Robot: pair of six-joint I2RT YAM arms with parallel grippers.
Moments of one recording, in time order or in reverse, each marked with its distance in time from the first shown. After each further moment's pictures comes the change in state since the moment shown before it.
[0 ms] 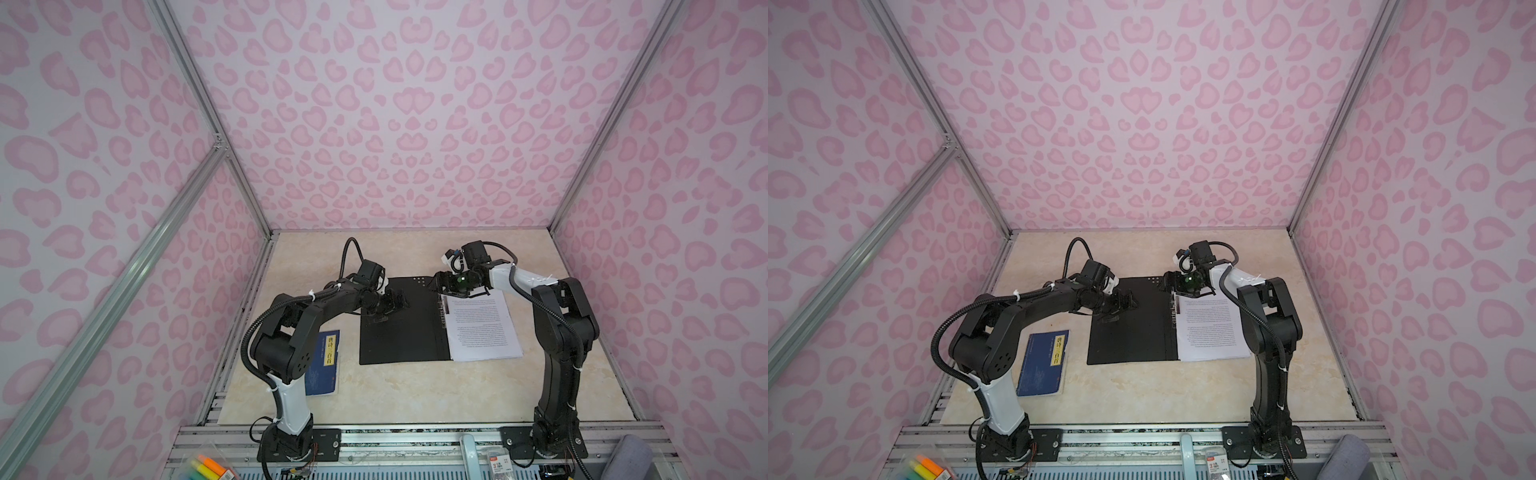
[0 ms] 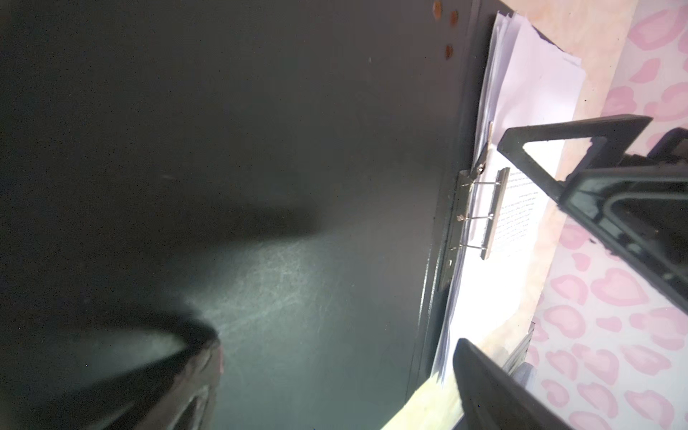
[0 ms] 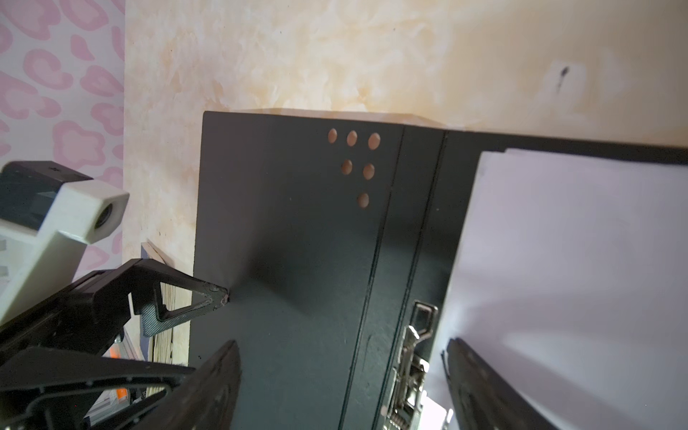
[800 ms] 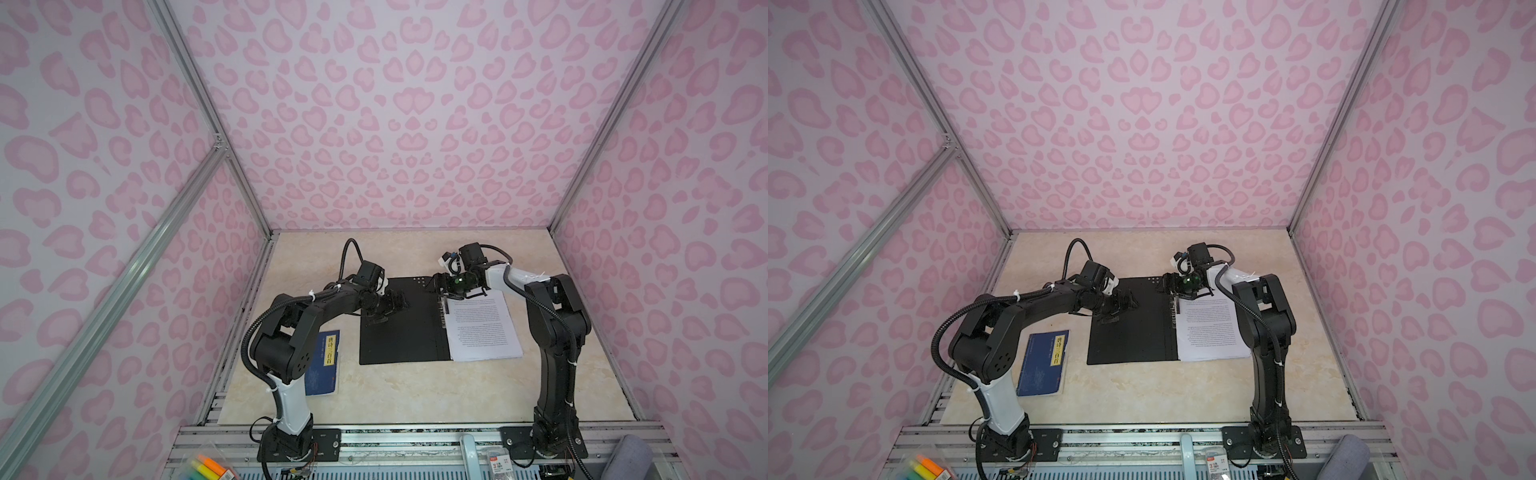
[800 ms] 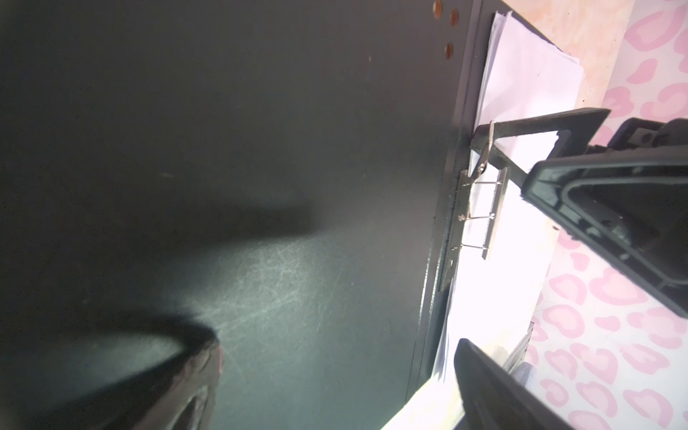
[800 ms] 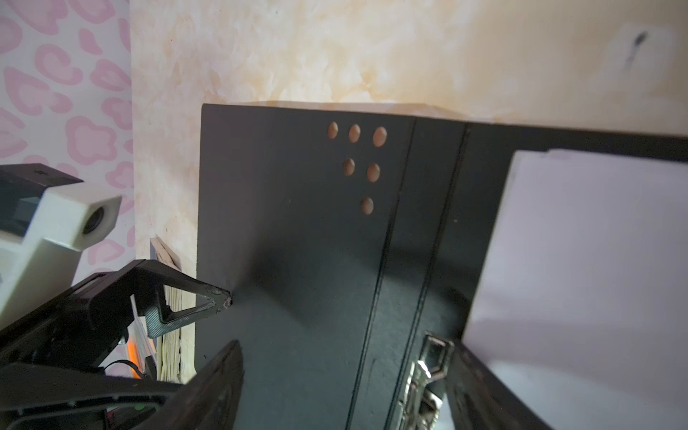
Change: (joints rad) left arm 0.005 0.000 -0.013 0.018 0.001 0.000; right arm -0.003 0.063 0.021 0.024 -0.064 0.017
